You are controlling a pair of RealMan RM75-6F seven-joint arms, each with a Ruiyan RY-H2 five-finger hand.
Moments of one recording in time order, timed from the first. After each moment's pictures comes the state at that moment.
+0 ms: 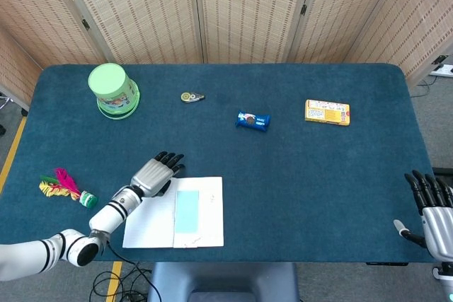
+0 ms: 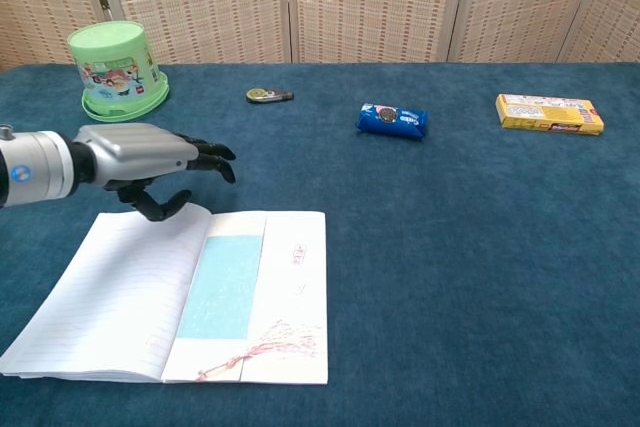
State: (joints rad) left arm -0.88 -1.44 -0.02 -1.44 1.13 0.77 0.40; right arm -0.02 -1.09 0.03 -1.60 -1.55 1.56 -0.02
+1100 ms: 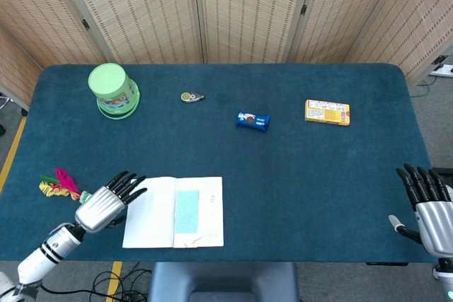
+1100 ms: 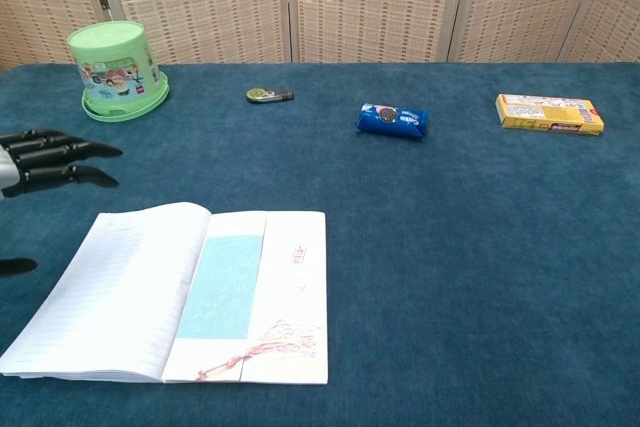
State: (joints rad) left arm -0.53 -1.35 0.21 -1.22 1.80 1.35 0.05; right arm 0.00 -1.04 0.03 -1.66 -1.60 1.56 -0.08
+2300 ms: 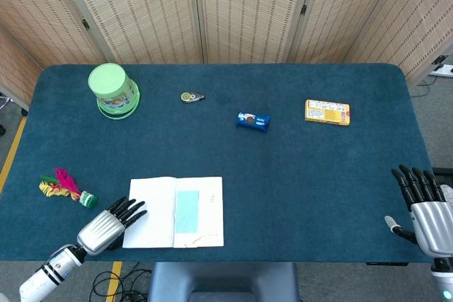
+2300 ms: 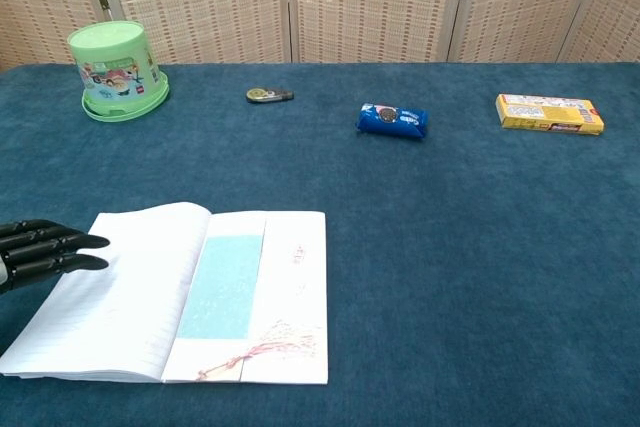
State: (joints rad) left arm -0.42 -1.44 0.26 -1.11 1.84 1.31 0.03; right arm 0.01 -1.04 0.03 -1.68 -1.60 1.56 -0.09
